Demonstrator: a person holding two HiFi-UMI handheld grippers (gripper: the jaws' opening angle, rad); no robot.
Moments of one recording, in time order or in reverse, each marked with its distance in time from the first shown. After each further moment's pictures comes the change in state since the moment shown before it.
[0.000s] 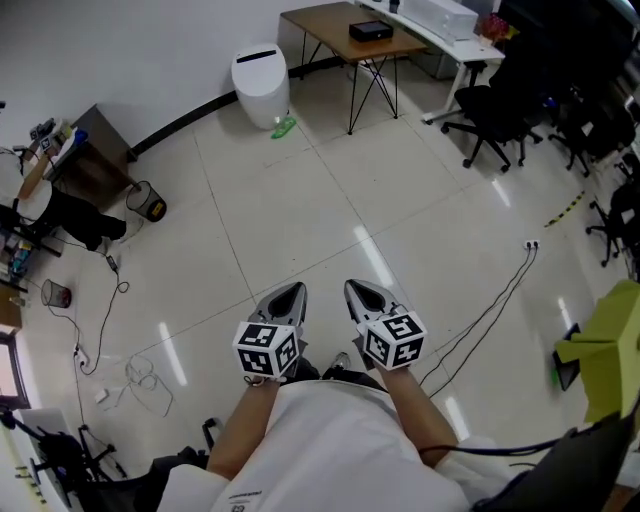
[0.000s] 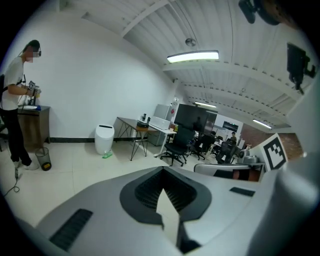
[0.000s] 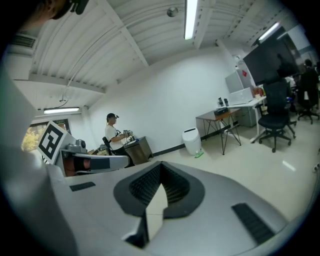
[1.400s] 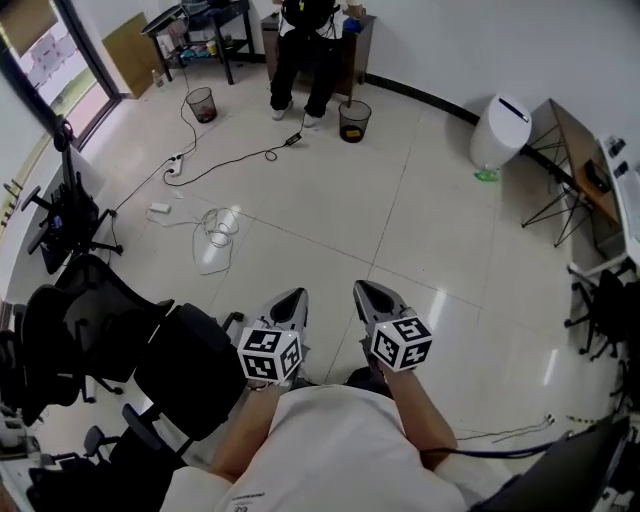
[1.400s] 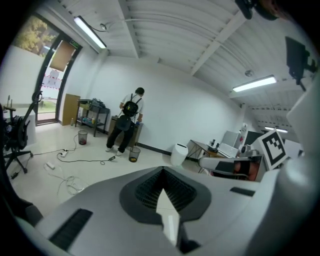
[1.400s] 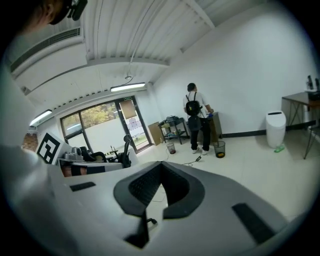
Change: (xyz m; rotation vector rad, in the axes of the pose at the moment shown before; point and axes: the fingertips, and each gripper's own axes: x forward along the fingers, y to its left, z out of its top) left arm -0.484 0.170 -0.167 -0.371 -0.292 0.737; right arm 0.041 0.478 -0.163 -0.289 0.288 0.699
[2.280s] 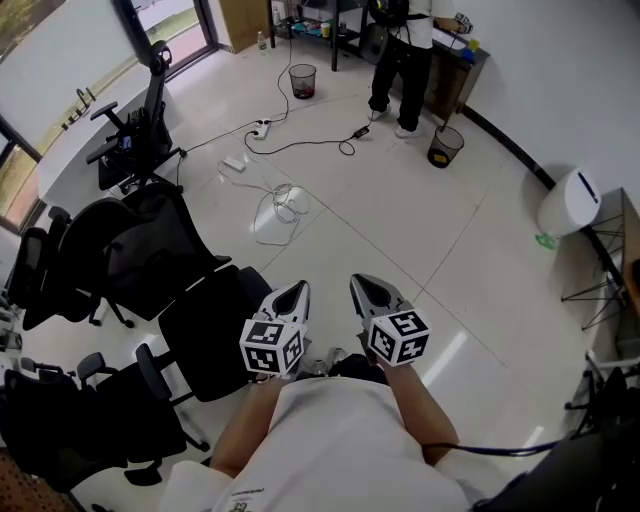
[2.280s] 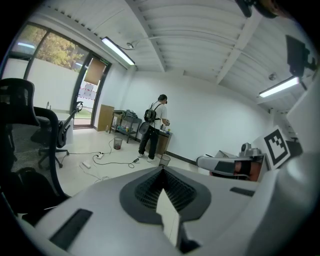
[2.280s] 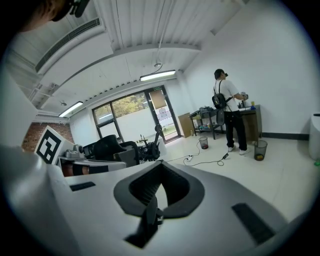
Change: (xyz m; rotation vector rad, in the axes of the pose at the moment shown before) left arm -0.135 0.145 0.008 -0.108 -0.113 0.310; right arm 0.113 0.185 -0.015 -0.139 0.109 0.338
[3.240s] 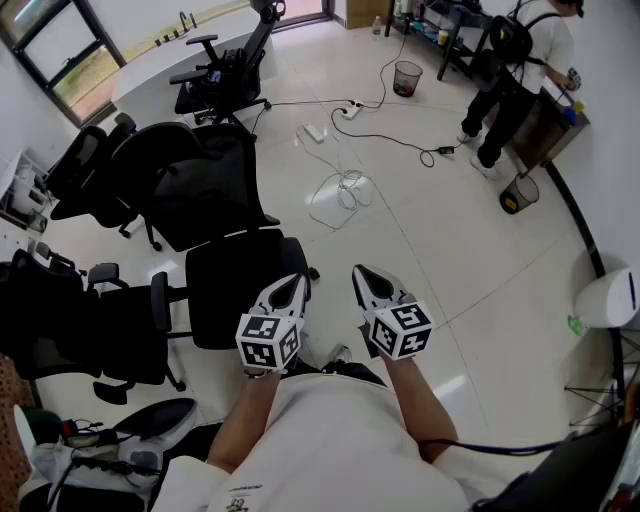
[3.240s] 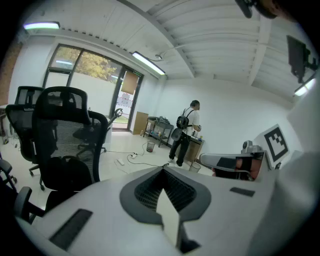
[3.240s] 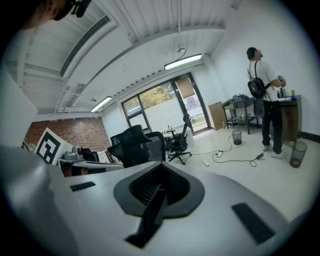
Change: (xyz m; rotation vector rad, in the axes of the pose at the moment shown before) left arm -0.060 0.067 -0.018 -0.144 -0.074 0.360; right arm 0.068 0.060 -0.010 -0.089 0.117 0.333
